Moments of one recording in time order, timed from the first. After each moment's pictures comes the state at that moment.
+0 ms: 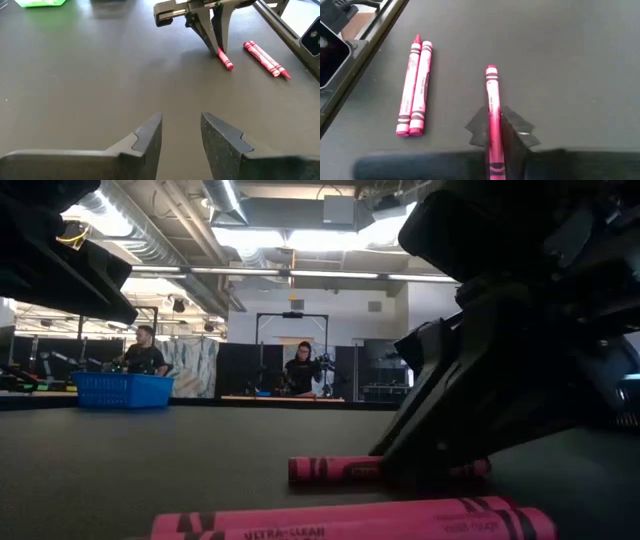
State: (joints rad) left arm -0.74 1.36 0.43 0.29 -0.64 -0.38; right arm 0.58 2.04 0.99 0.35 0.21 0.31
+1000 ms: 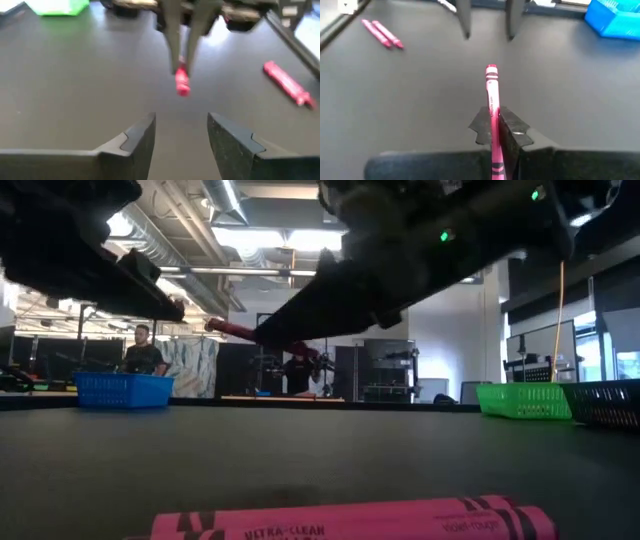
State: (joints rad) left arm -0.62 1.37 0.43 0.39 -0.59 -0.31; right arm 0.42 1.99 1.06 0.44 0.43 0.11
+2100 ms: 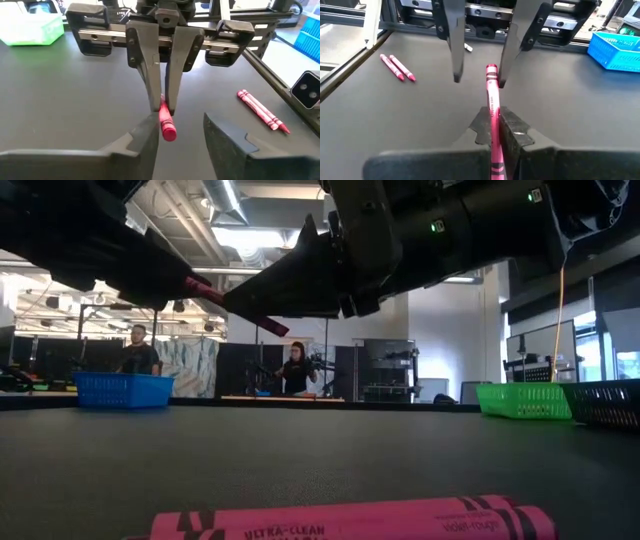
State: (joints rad) left arm -0.59 1.52 0.43 0.72 -0.49 -0.19; right arm 0.41 2.05 1.06 0.68 0.43 0.02
